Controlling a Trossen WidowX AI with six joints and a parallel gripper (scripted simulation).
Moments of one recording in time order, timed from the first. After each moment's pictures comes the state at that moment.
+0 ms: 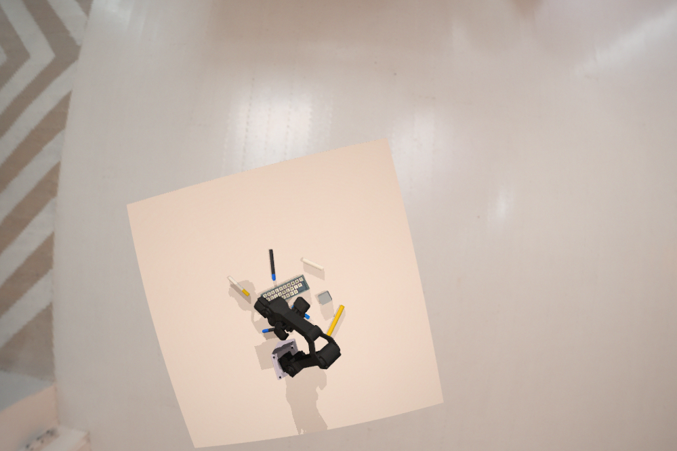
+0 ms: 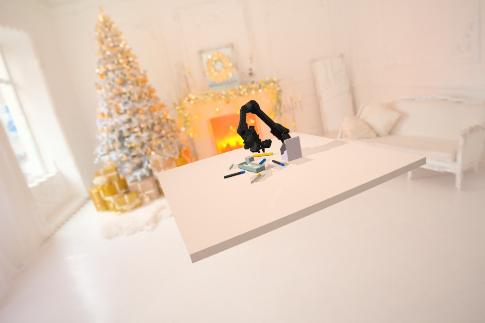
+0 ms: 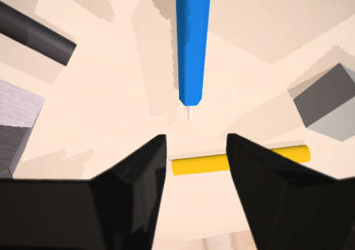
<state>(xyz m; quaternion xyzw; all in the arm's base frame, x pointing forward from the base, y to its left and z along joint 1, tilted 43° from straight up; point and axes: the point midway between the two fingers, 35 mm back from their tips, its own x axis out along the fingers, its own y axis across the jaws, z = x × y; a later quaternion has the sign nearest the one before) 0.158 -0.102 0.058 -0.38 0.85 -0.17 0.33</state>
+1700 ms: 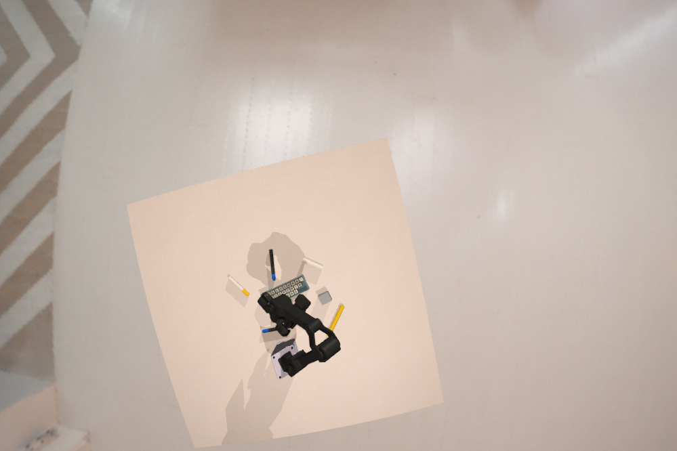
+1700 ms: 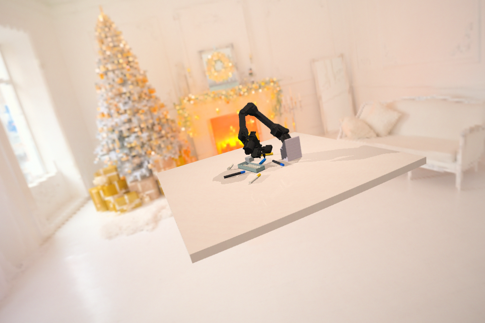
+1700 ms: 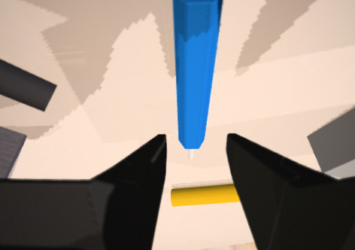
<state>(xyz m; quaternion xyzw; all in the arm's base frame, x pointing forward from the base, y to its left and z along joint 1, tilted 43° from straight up) 0.156 -0.127 0.031 -0.38 0.85 -0.17 0.32</state>
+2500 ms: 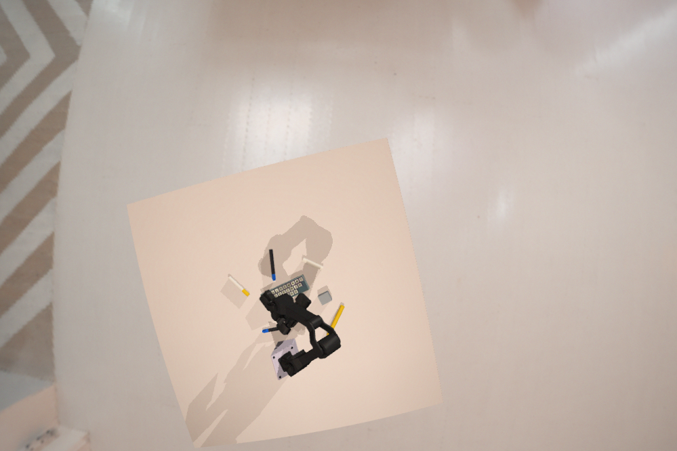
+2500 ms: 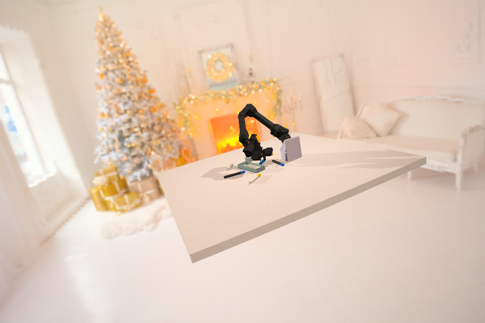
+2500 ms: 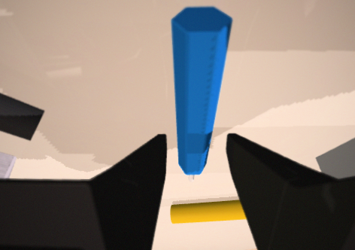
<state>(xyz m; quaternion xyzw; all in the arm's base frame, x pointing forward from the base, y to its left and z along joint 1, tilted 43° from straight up) 0.154 -0.139 0.018 -0.38 0.85 -0.17 0.32</state>
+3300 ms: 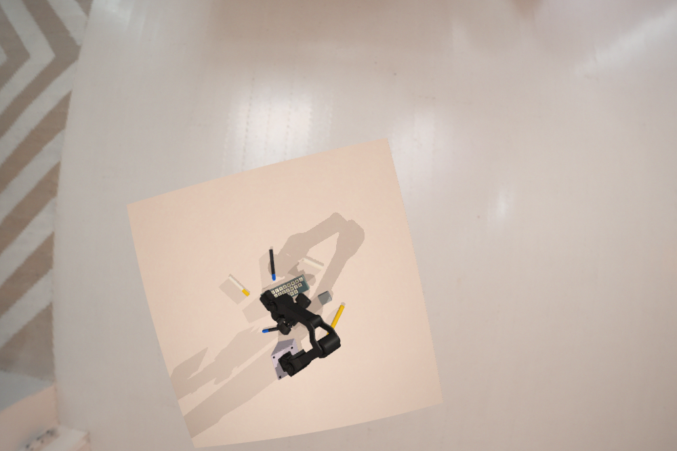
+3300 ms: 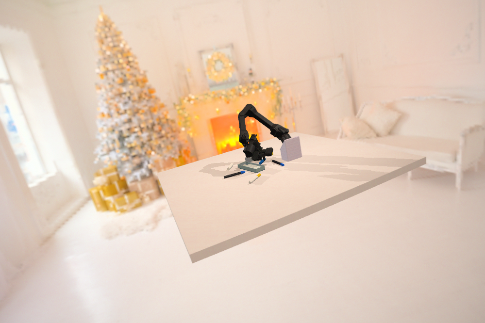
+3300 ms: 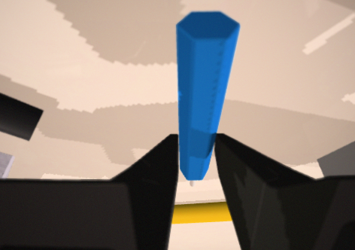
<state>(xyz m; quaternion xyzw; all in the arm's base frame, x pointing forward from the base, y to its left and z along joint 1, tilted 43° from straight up) 0.153 -0.140 0.016 -0.38 0.85 -0.16 0.32</state>
